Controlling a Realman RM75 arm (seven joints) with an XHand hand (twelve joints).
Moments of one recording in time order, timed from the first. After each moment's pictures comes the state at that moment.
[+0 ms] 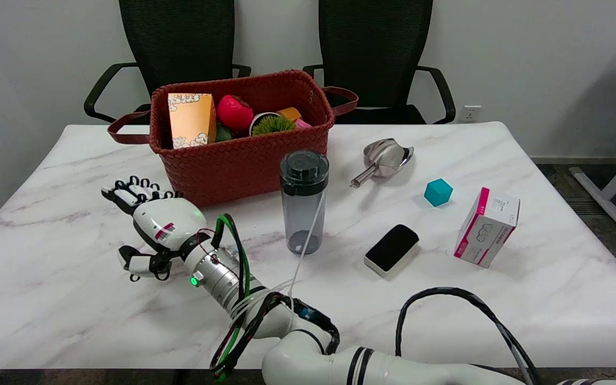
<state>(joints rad) 0.40 -1.76 -2.40 0.87 0.75 0.57 -0.06</state>
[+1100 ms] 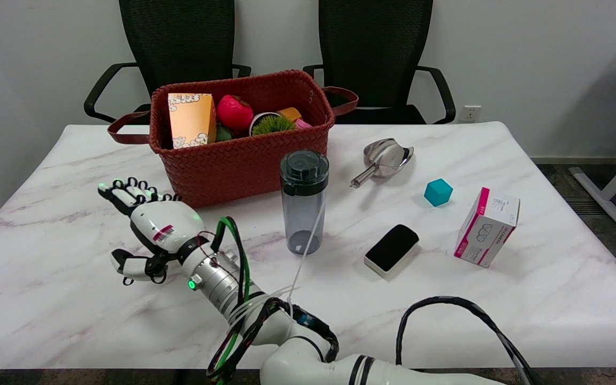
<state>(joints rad) 0.36 -1.77 -2.39 0.91 0.75 0.56 -0.03</state>
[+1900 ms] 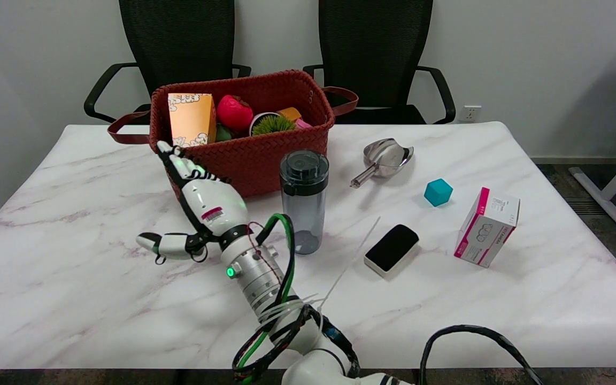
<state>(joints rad) 0.23 -1.72 -2.29 1.07 0.76 0.71 -0.03</state>
